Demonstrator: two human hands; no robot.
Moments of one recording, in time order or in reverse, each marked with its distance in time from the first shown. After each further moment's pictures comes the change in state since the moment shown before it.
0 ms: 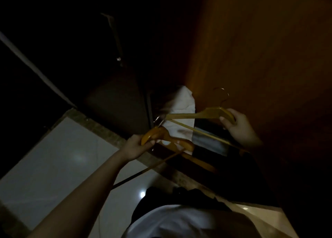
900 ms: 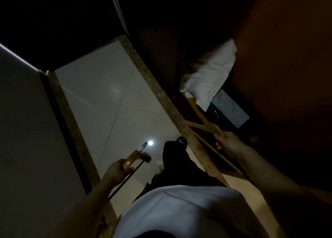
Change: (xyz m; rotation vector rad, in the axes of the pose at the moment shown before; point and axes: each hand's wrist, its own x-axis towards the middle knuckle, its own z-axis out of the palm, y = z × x) left_hand -0.282 -0.148 0.317 -0.138 0.362 -0.733; right_hand -0.155 0.177 0.019 -0.120 -0.720 0.356
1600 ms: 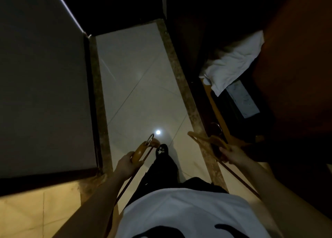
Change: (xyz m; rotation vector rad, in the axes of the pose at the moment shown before) left_hand -0.182 -0.068 0.180 -0.331 0.163 -0.093; right_hand -0.118 0.167 0.010 -0.276 -0.164 -0.068
